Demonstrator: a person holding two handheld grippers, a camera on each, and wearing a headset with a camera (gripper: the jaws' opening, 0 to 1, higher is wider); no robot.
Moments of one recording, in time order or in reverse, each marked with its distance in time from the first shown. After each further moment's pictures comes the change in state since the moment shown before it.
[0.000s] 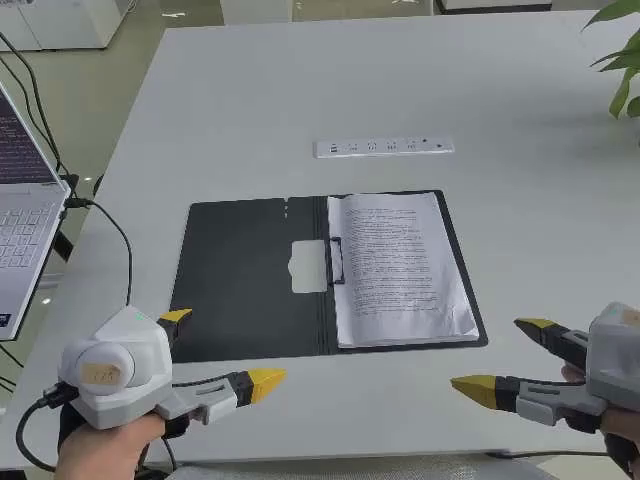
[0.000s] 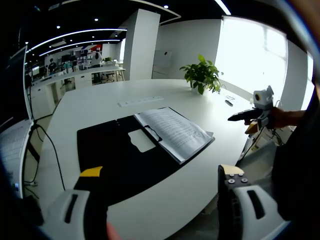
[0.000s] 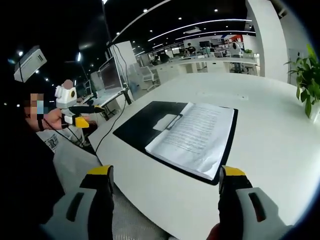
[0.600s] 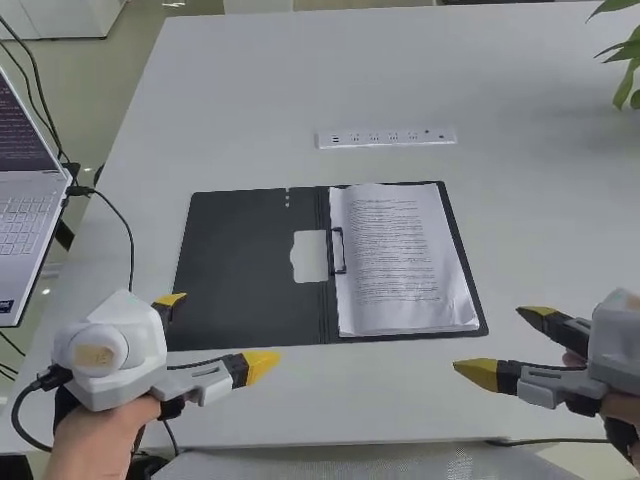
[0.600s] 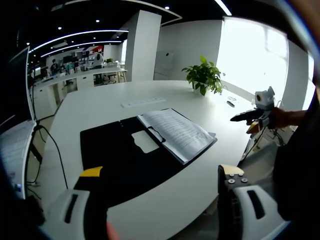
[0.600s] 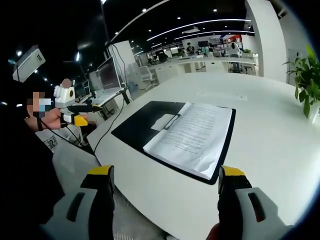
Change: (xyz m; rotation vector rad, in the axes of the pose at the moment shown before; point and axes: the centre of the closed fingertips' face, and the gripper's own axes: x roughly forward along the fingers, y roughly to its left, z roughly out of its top) left arm -0.002 0.002 0.004 -0.006 -0.018 0.007; right arm -0.003 -0.002 0.000 0.002 -0.001 -0.010
